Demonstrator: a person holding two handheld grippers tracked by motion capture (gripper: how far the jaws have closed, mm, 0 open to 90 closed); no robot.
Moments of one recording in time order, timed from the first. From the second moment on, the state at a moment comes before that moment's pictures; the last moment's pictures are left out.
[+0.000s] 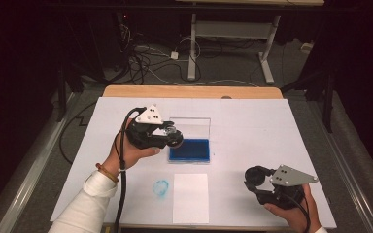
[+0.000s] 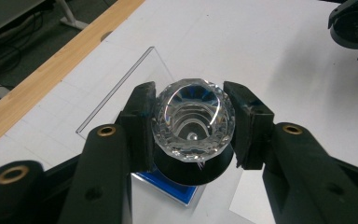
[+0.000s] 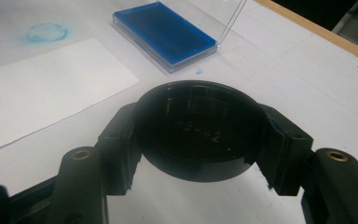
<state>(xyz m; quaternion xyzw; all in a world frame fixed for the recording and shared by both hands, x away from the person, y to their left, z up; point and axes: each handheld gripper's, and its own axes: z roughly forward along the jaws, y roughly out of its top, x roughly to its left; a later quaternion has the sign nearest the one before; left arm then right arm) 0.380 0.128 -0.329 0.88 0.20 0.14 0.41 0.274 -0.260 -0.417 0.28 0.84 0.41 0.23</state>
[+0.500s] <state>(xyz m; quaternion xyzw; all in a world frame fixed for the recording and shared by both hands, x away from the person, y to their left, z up) 0.411 0.103 -0.338 0.90 0.22 0.13 0.35 0.273 -0.261 -0.419 0.29 0.84 0.40 0.23</state>
